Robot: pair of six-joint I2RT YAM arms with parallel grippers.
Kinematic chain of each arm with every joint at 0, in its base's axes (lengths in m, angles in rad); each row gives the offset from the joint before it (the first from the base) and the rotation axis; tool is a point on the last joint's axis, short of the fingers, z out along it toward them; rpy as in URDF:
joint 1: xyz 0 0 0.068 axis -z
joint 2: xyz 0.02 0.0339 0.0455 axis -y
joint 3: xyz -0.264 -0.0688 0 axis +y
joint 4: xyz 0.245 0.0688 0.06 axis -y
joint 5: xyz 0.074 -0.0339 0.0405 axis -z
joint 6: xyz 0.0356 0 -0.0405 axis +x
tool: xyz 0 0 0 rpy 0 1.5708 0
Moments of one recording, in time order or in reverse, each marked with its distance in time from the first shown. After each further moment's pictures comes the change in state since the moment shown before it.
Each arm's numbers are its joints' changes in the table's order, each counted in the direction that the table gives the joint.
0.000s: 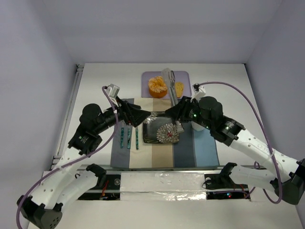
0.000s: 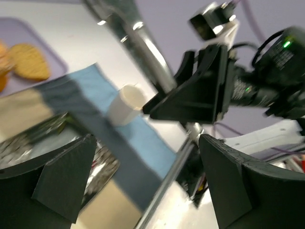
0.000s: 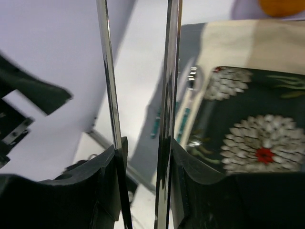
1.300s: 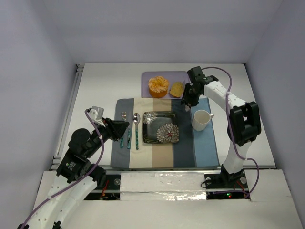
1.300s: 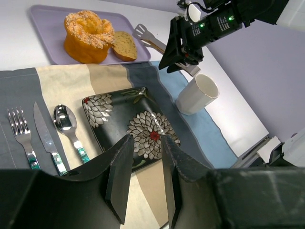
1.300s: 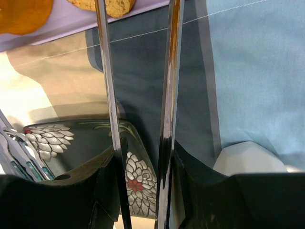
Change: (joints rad) left arm 0.000 0.426 0.180 -0.377 -0.362 0.156; right arm 0.466 -0.843 -0.604 -0.643 -0.088 -0.174
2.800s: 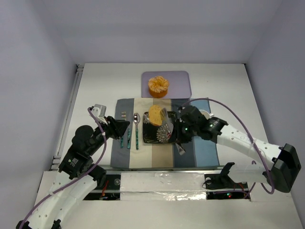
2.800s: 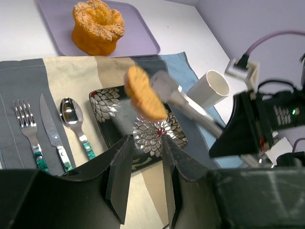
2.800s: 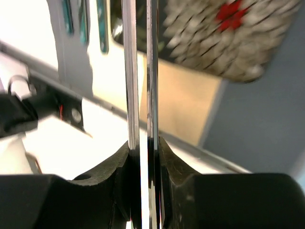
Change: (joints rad) left arm 0.000 -0.055 0.000 0.000 -0.026 0.000; right arm -0.463 0.676 0.624 0.175 -0.109 0.200
